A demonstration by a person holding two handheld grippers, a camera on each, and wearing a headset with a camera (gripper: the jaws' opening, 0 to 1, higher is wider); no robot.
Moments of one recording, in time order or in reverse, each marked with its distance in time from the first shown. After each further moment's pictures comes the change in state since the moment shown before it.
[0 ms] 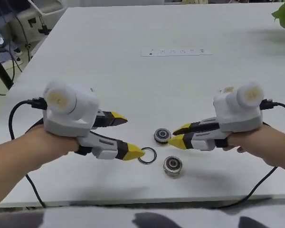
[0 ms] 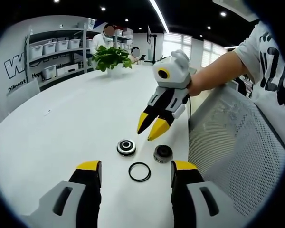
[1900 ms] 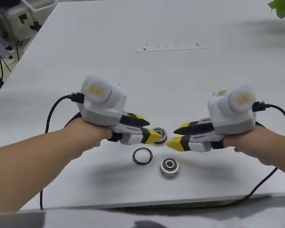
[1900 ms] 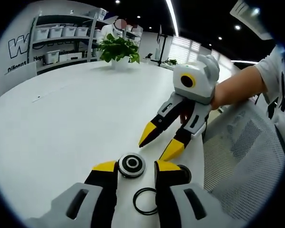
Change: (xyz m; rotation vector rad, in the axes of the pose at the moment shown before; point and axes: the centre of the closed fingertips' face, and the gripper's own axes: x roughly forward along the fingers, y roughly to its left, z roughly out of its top) left arm 0.078 0.018 0.005 -0.142 0.017 -0.042; right arm 0.010 -0.029 -0.023 -0.017 0.035 -0.042
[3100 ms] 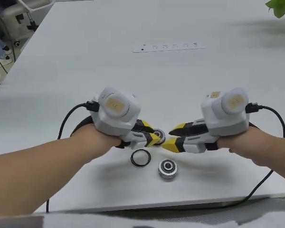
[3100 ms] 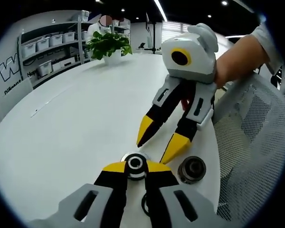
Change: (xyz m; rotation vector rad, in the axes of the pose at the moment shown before) left arm 0.017 0.005 -0.010 0.185 0.076 0.067; right arm 0.011 -0.001 0.003 -0.015 -0.001 0.001
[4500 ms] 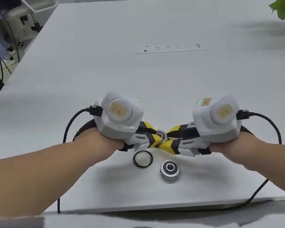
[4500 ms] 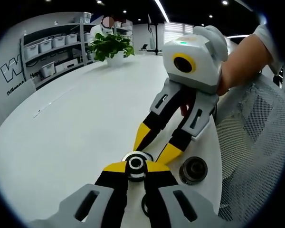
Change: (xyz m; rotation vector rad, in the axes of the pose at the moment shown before) left arm 0.002 0.002 0.000 0.001 -0.013 0.029; right arm 0.013 -0.002 -0.002 -0.113 0.022 -0.045
